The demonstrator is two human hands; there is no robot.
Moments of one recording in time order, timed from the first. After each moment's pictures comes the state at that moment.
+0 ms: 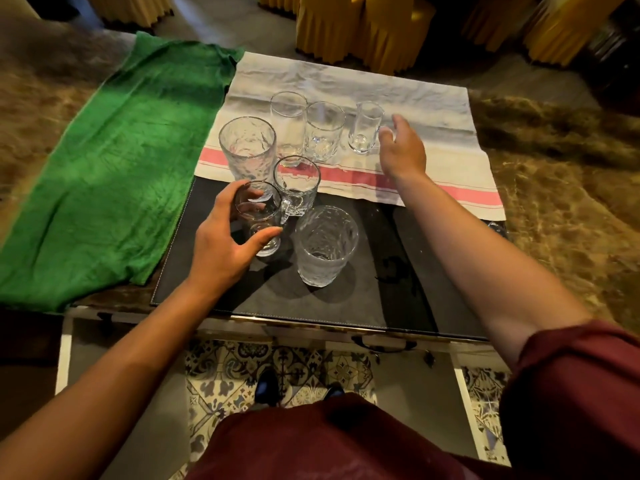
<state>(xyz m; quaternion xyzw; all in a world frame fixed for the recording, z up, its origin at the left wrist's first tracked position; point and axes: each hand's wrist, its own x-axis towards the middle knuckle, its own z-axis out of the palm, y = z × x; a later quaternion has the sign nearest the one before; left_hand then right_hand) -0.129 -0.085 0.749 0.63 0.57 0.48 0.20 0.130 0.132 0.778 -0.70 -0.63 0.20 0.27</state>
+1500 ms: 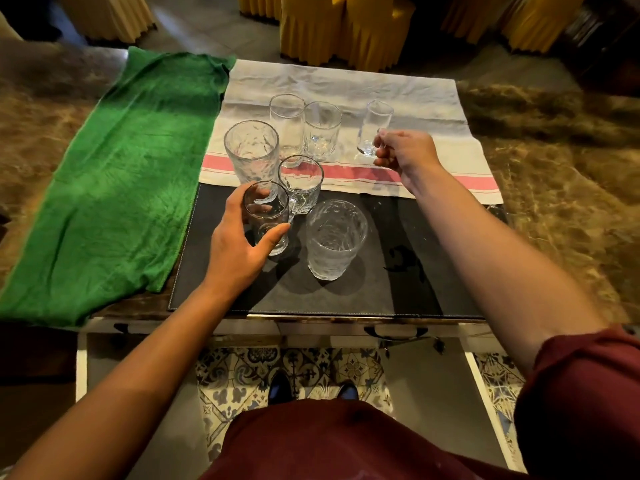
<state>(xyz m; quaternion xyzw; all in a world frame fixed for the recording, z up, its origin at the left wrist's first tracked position) -0.127 -0.087 0.754 0.63 0.58 0.47 0.21 0.141 0.101 0.797 -0.60 -0.41 0.52 0.44</state>
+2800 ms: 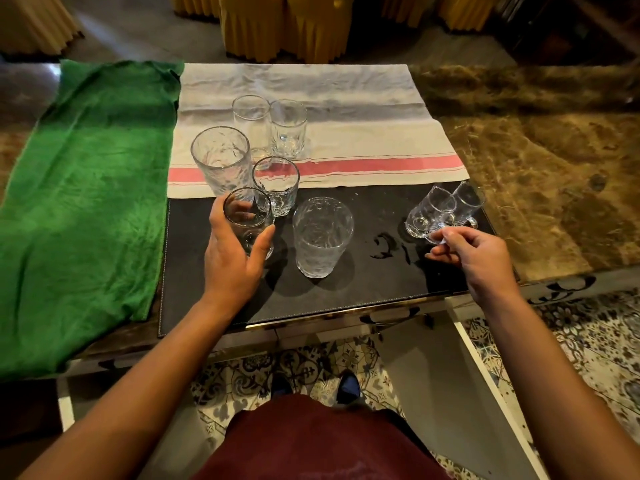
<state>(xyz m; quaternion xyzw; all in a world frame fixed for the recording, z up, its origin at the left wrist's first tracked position) -0.122 -0.080 0.736 0.65 0.55 0.48 0.21 0.243 -0.113 0.774 -0.67 -0.36 0.43 0.48</state>
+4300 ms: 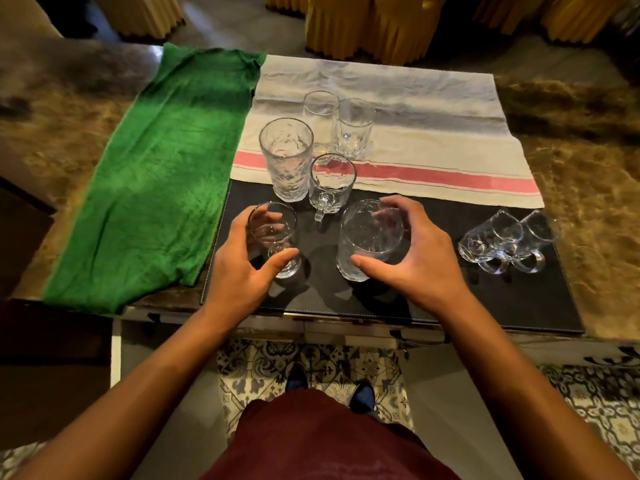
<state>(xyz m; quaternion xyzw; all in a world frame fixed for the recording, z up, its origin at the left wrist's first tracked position) -0.152 -0.130 0.766 0.61 0.57 0.48 0.27 0.108 -0.091 0.817 -0.53 -0.73 0.30 0.29</state>
